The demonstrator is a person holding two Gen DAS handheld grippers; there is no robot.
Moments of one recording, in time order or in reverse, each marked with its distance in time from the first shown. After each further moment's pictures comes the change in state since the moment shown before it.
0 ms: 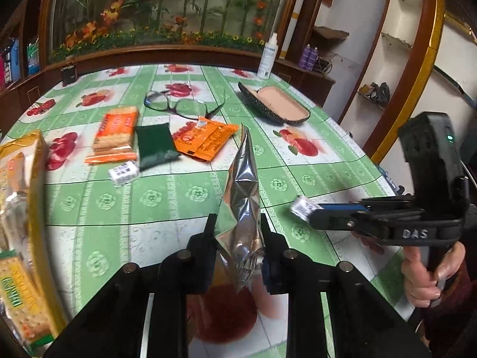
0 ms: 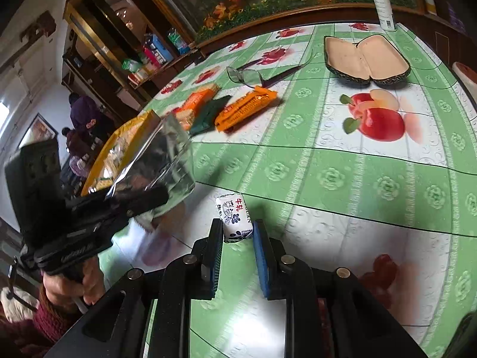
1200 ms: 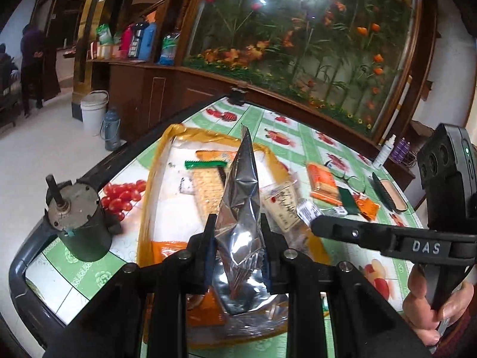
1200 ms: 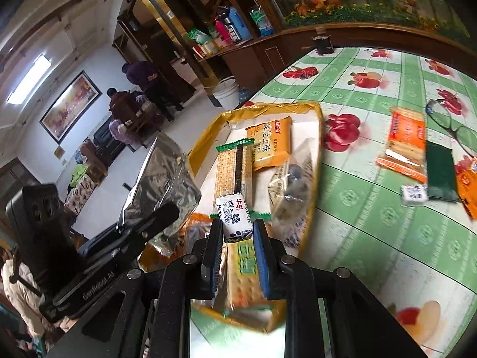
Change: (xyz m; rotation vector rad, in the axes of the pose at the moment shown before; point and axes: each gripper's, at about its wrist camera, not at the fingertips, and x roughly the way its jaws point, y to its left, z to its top) left arm -0.162 0.206 -0.070 -0.396 -0.267 0.350; right arm 0.149 0.258 0.048 -0.227 0.071 0.170
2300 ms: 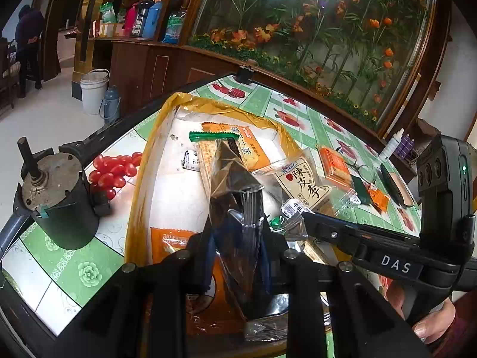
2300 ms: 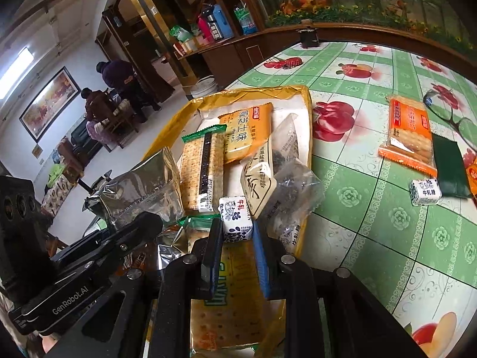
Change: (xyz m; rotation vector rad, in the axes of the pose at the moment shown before) left arm 0.027 0.008 -0.011 -0.039 0.084 -0.007; right arm 0.044 -0.012 -0.011 -0.003 -0.017 -0.116
